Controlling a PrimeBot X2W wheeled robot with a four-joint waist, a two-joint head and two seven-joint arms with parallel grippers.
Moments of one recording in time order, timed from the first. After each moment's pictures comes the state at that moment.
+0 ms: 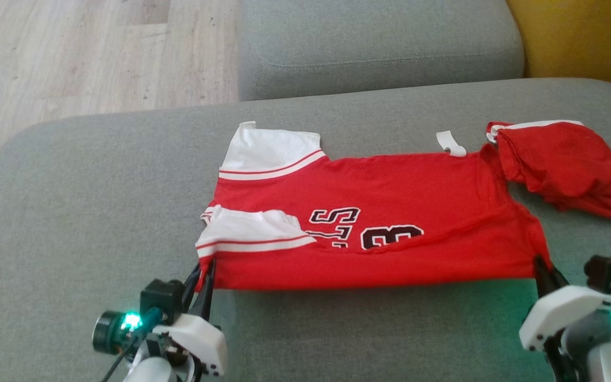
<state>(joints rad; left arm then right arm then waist) -0.16 0.15 -0.39 0.46 -0.27 0.04 -0.06 -0.06 -0.04 -0.20 0.35 0.11 0.13 0.19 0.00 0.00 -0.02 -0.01</state>
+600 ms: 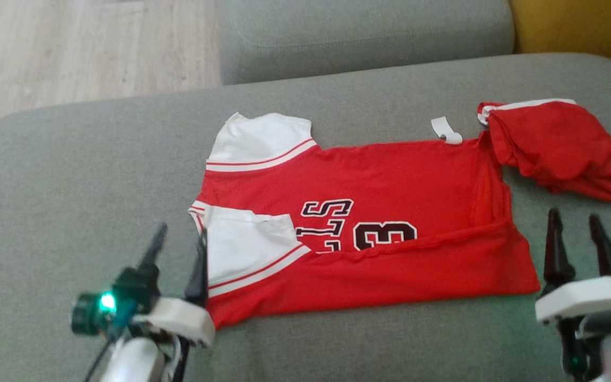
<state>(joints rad) -0.16 0.17 -0.36 0.38 -0.28 0.09 -0.14 -0.04 -0.04 -0.20 0.23 0.21 0.13 -0.04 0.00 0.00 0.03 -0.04</state>
